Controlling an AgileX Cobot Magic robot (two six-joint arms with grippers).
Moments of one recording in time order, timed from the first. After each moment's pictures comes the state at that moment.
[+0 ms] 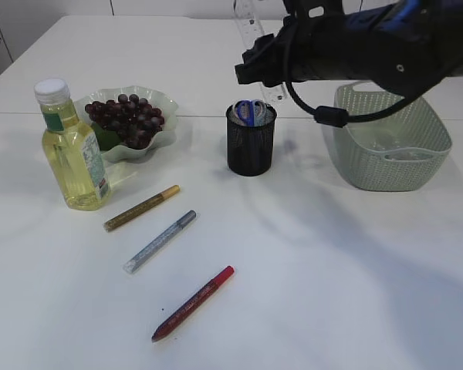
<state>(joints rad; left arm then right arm) -0.29 1.52 -1.62 0.08 1.25 -0.13 0.43 1.80 -1.31 -0.45 -0.01 0.32</state>
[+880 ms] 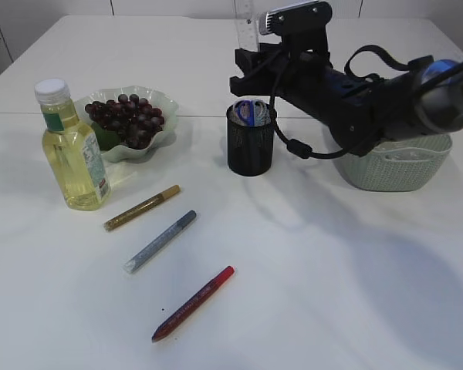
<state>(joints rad) -0.29 1.52 -1.62 0.08 1.25 -0.13 0.36 2.09 -1.34 -0.15 -0.62 0.04</state>
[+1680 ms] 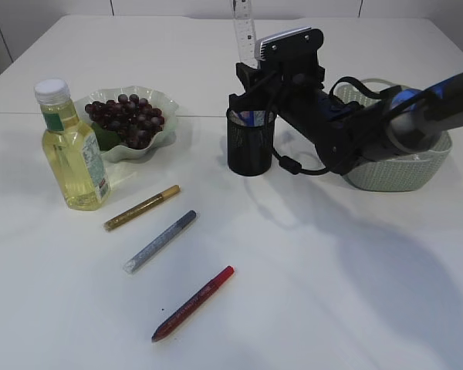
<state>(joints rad) -0.29 1.52 -1.62 0.09 1.25 -0.13 0.36 2.22 -1.39 -0.06 -0.75 -0.07</state>
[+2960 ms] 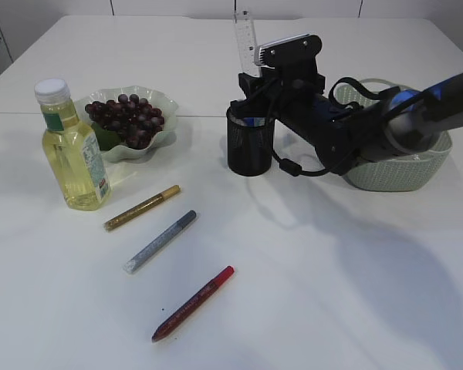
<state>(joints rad) -0.29 1.52 -1.62 0.08 1.25 -0.13 0.36 2.23 -1.40 -0.04 -0.67 -0.07</state>
